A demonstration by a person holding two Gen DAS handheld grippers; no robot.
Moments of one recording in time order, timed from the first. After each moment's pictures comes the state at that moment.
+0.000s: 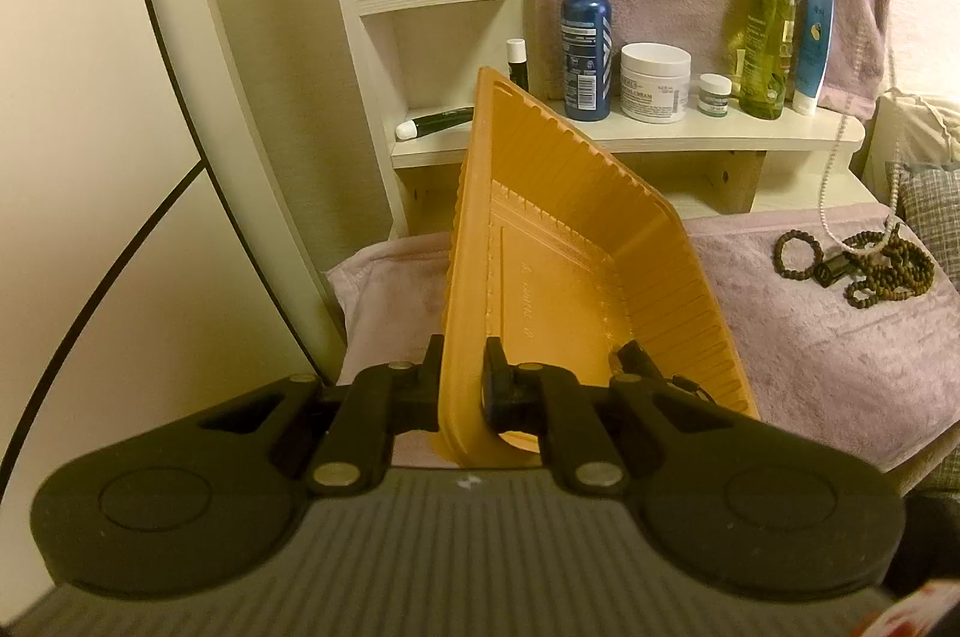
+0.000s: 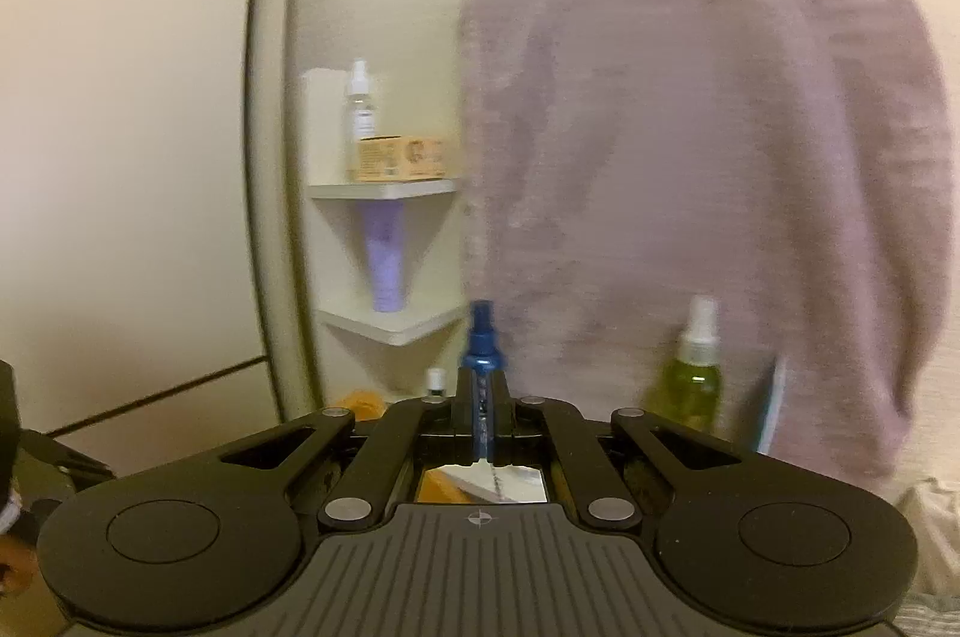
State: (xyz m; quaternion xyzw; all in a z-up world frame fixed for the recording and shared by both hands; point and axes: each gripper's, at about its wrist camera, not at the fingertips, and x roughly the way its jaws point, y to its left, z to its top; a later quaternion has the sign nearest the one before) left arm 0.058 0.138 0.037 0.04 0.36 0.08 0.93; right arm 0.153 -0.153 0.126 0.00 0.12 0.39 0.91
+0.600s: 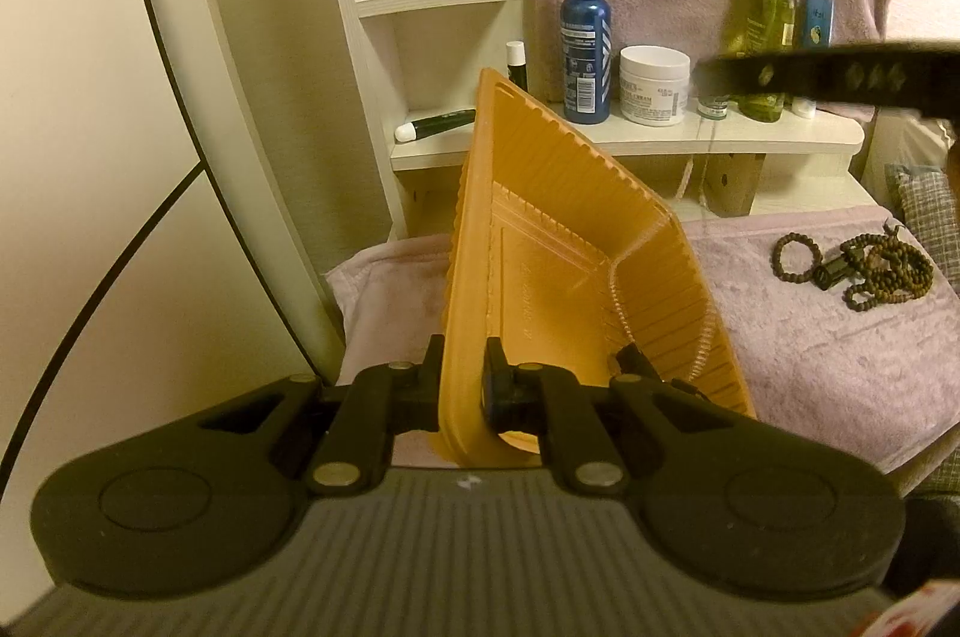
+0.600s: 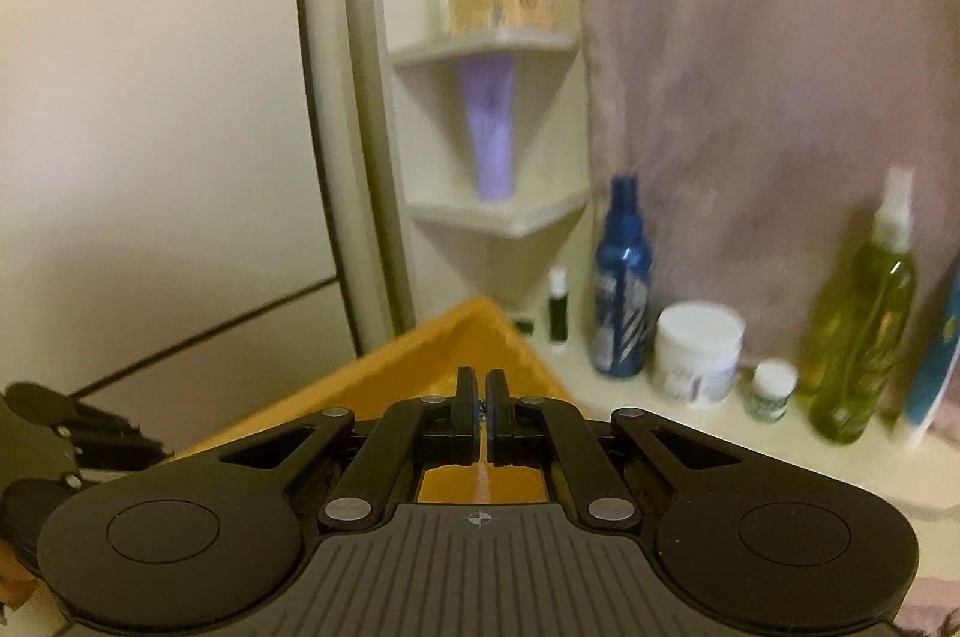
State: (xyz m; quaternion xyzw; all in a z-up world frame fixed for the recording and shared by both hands) left arm 0.058 0.138 0.038 0.03 0.36 0.08 0.93; right arm 0.174 -0.066 0.068 -0.01 0.20 0.45 0.87
